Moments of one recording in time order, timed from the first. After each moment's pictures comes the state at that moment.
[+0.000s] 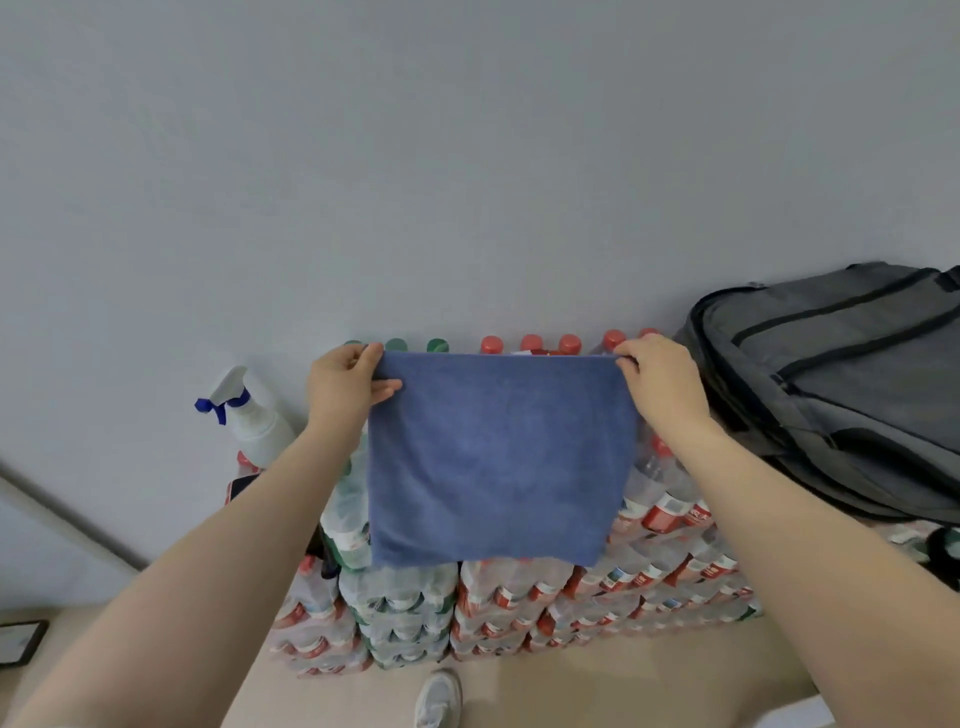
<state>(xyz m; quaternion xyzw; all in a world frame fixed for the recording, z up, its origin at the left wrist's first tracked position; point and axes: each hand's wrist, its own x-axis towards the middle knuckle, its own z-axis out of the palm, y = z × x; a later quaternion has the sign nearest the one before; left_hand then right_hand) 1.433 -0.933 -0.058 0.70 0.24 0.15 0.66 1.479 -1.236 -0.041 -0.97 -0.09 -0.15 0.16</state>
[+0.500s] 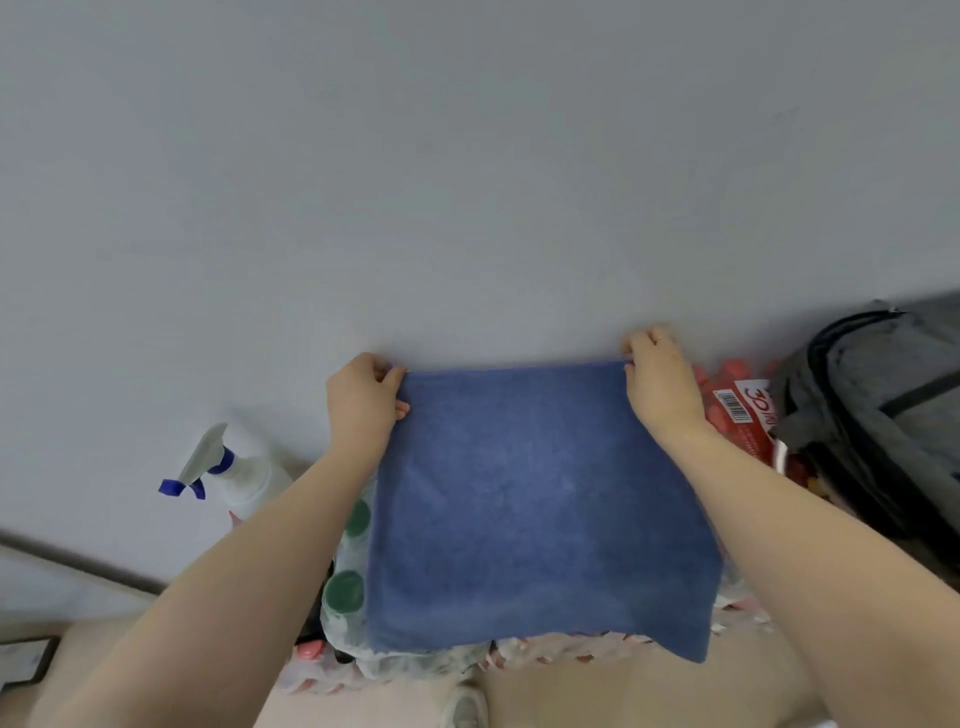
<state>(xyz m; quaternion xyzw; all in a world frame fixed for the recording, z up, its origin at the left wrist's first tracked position) 1.553 -0.896 -0.094 0.84 0.25 0.12 0.46 1.608 -1.174 -0.088 -0.99 -0.02 -0.08 0.15</state>
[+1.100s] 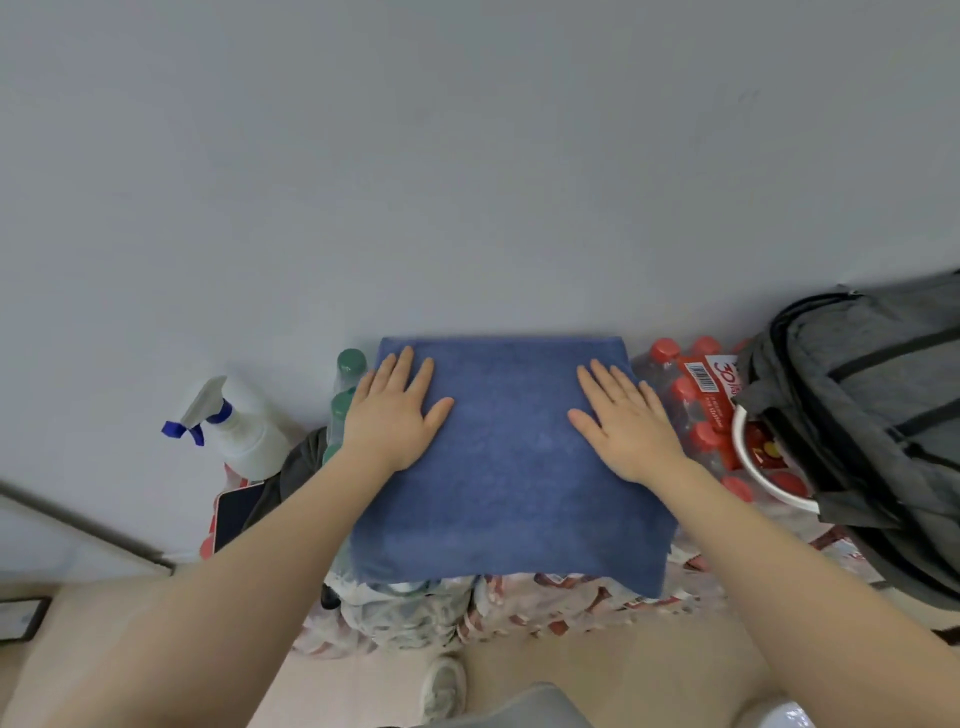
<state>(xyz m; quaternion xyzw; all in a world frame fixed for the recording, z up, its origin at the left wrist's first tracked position) 1.497 -0.928 -0.116 0.99 0.03 -0.05 0.09 1.531 -1.189 -0.112 -0.98 -0.13 0.11 0.04</state>
